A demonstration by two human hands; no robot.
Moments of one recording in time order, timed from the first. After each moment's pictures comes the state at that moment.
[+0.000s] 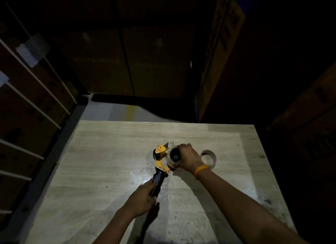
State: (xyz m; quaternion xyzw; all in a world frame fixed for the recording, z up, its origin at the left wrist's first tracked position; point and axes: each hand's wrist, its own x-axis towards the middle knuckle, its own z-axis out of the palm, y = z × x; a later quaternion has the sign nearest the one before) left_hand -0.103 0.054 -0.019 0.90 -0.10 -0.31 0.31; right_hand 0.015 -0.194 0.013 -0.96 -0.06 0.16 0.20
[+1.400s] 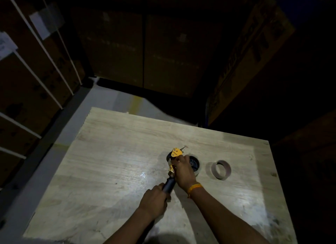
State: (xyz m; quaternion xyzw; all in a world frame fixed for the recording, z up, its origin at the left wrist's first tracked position) left_hand -0.094 0.052 -0.048 0.93 -0.15 -0.29 0.17; right_hand -0.001 -0.101 -0.038 -0.98 -0.08 0.16 0.11
